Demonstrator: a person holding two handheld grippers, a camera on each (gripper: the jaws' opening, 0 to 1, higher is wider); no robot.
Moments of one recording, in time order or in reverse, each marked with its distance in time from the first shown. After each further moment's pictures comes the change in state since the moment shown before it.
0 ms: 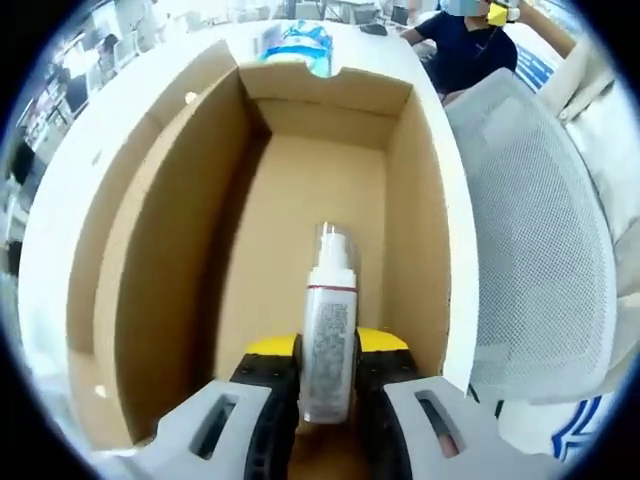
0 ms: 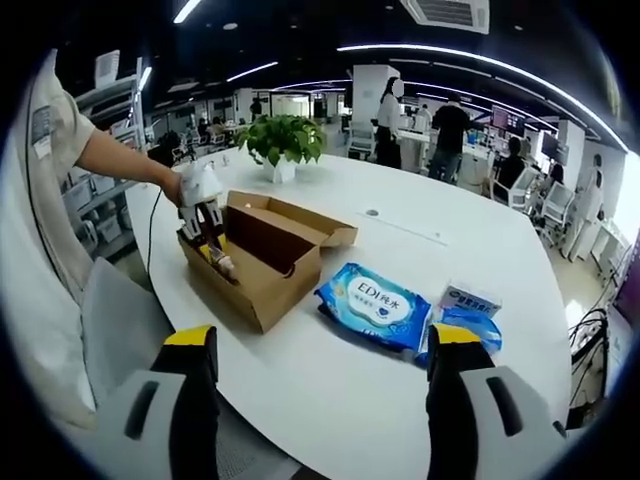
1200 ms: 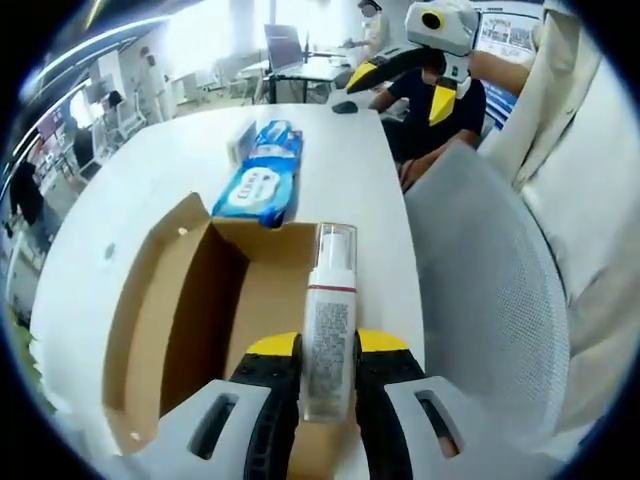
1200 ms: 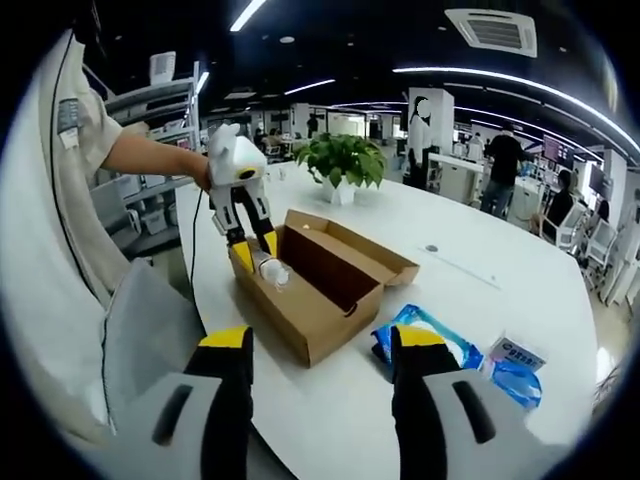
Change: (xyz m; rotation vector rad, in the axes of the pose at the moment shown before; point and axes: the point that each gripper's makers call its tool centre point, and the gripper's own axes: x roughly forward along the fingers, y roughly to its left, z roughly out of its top) left arm -0.055 -0.055 0.090 0.099 -0.276 0.005; right arm 0.027 0.062 0.032 -0.123 -0.089 0.235
